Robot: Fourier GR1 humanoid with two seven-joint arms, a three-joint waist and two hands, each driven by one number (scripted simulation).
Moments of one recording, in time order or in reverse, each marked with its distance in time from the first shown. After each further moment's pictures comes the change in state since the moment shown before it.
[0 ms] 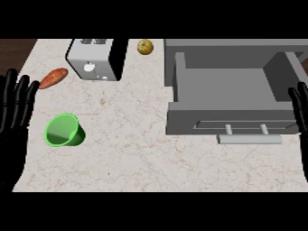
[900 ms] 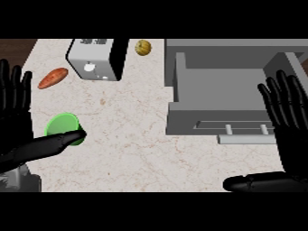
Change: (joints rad) left arm -0.100 -0.058 0.117 0.195 0.070 0.159 -0.036; right arm -0.066 0.045 0.060 0.038 -0.093 0.074 0.040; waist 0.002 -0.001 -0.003
